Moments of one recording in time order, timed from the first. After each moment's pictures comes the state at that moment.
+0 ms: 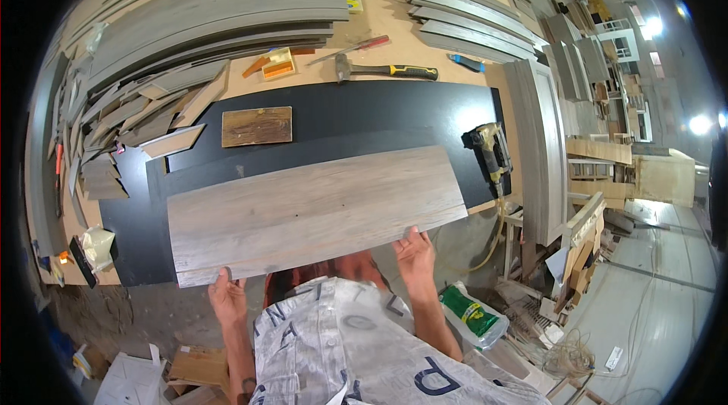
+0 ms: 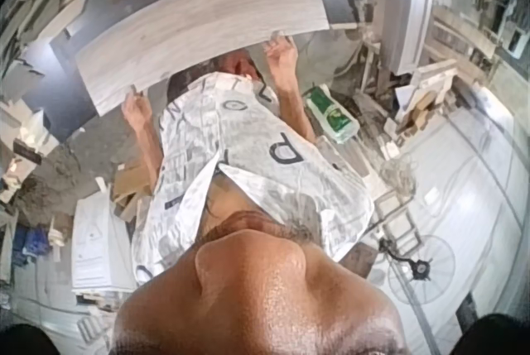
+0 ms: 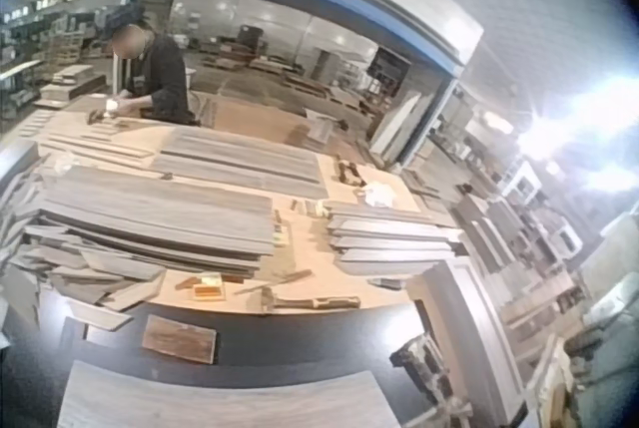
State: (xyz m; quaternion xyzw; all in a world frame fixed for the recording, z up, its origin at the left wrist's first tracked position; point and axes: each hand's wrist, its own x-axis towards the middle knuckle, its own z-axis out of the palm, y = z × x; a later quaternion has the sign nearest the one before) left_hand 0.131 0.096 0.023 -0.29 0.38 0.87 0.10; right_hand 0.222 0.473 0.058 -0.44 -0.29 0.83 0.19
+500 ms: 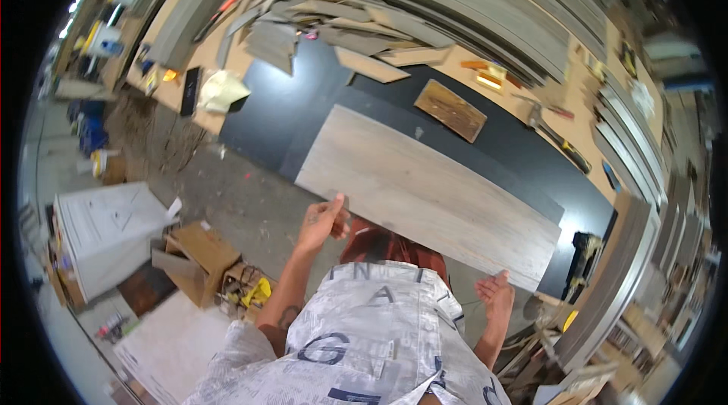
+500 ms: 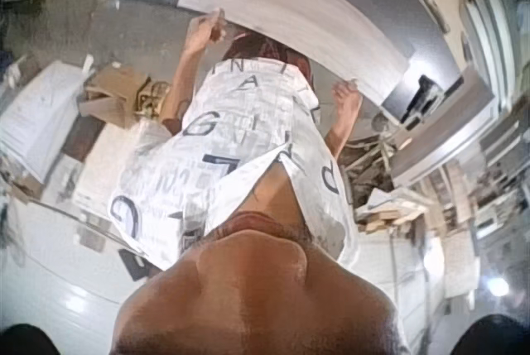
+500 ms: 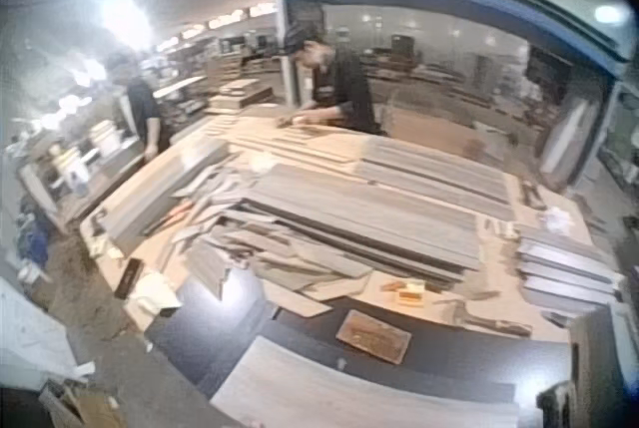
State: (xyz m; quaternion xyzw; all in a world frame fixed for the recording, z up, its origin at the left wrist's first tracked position) left_hand 0.128 0.092 0.053 -0.38 0.62 0.65 0.24; right_hand 0.237 0.534 0.044 -0.52 -0.56 0.62 -0.16
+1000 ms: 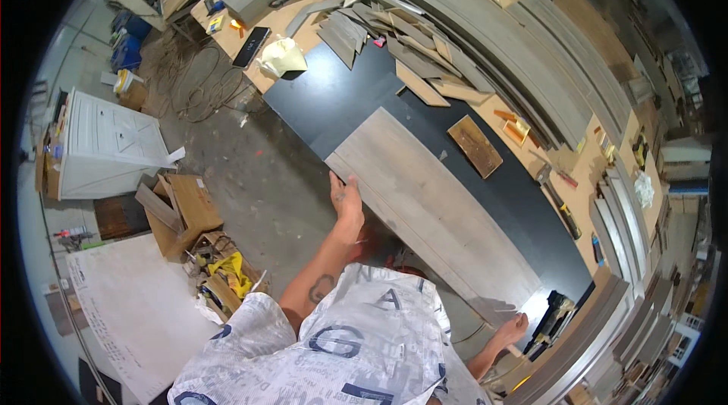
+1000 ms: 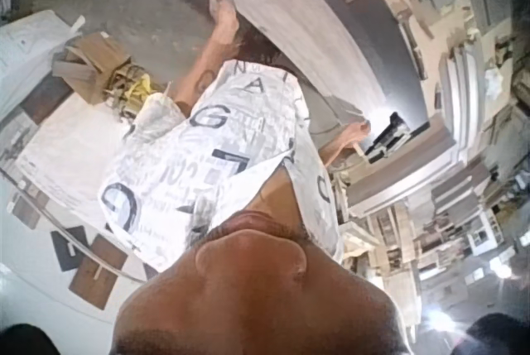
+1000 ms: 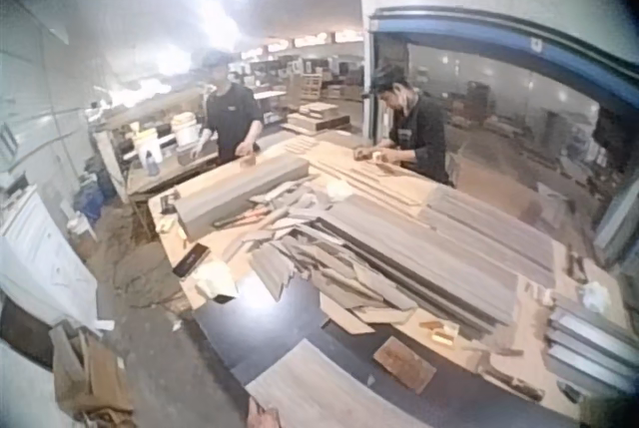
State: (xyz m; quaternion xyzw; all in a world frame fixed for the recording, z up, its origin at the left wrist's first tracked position) left_hand 0.115 0.144 -0.013 -0.48 0.42 0.74 -0.23; right_hand 0.211 0.640 0.018 -0.39 -0.87 0.29 0.11
